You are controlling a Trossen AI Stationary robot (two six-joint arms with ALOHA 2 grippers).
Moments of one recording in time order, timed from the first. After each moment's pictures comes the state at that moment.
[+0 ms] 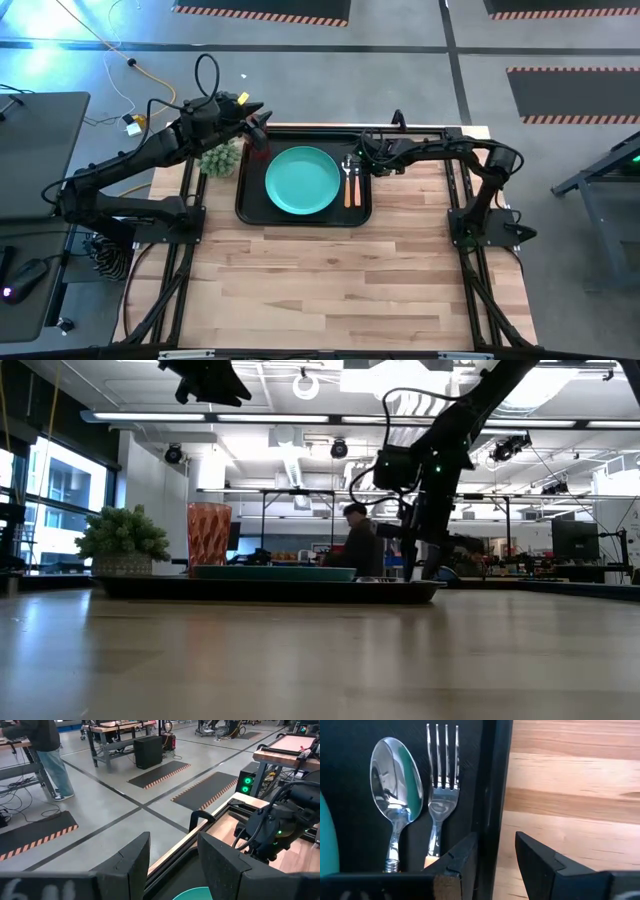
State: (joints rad) left arm 0.50 1.01 1.03 -0.24 -0.27 -0.03; right arm -0.48 1.78 1.03 -0.49 0.18 0.97
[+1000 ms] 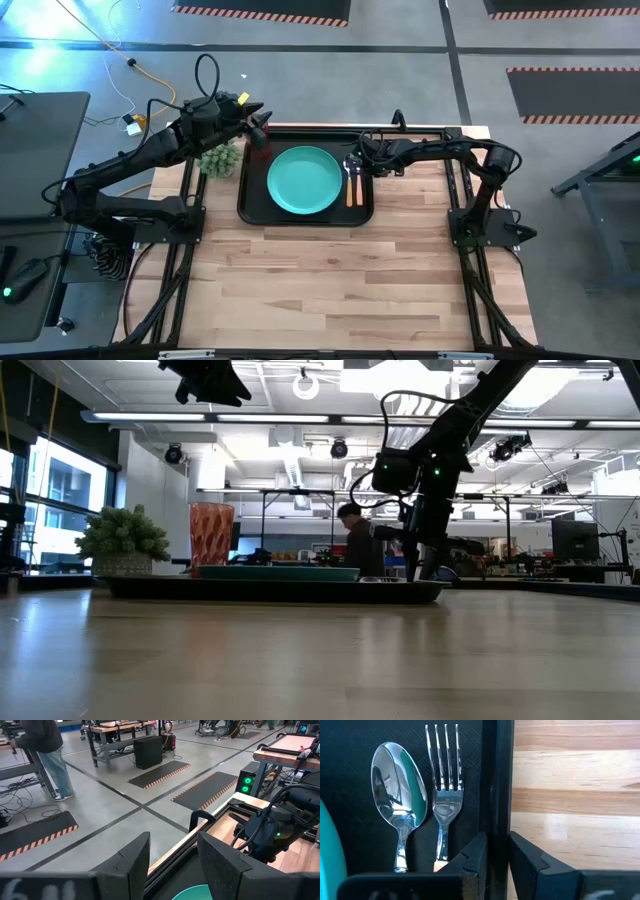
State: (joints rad) left arm 0.50 1.01 1.03 -0.24 -0.27 -0.03; right arm -0.48 1.80 1.03 -0.48 0.19 1.04
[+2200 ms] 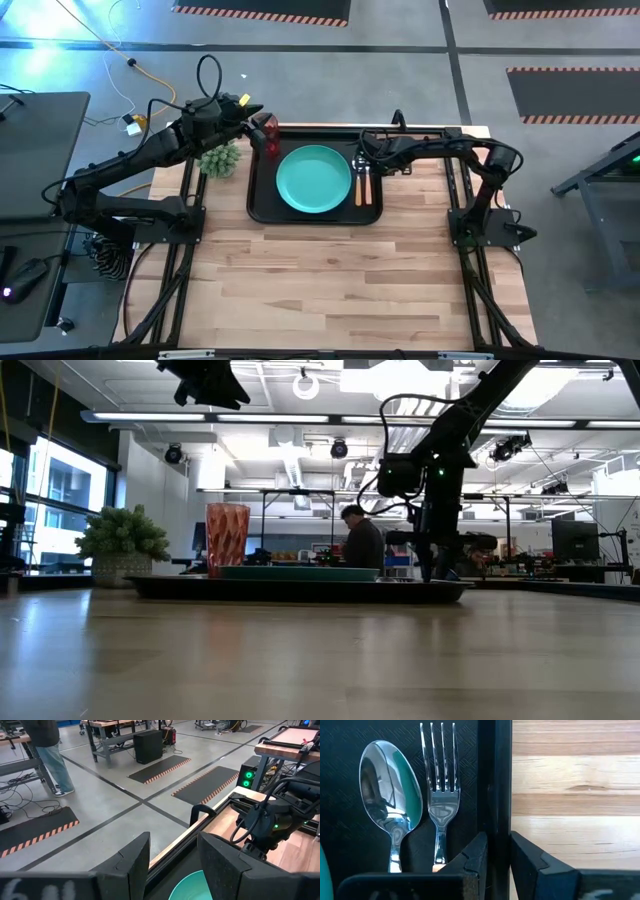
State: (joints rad) left arm 0.50 1.01 1.03 -0.27 -0.27 -0.03; right arm -0.51 1.80 1.03 -0.62 0.24 1.04
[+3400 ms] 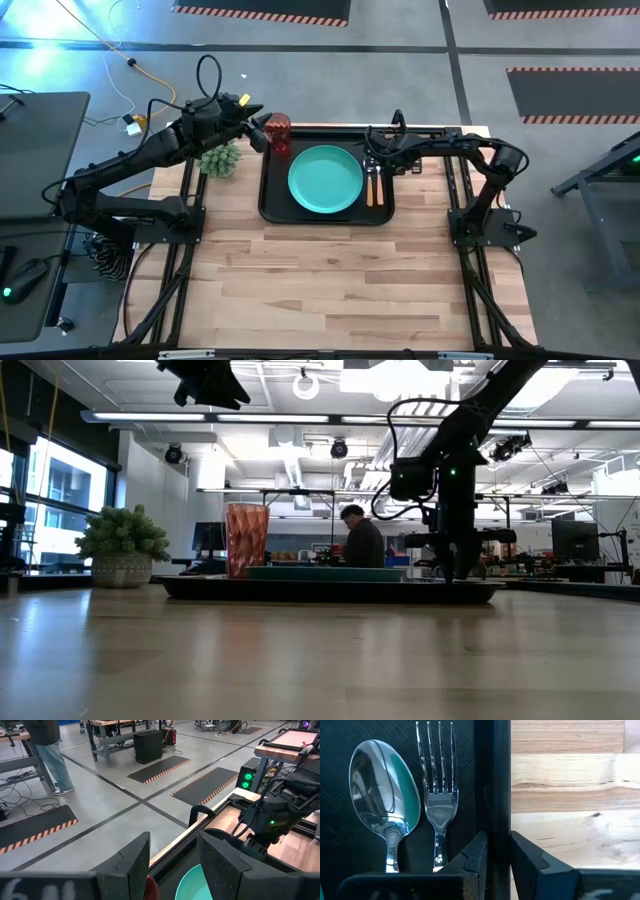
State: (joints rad) left arm 0.50 1.01 1.03 -0.27 -0.27 -0.05; right arm -0.55 1.75 1.00 -0.70 0.25 1.01
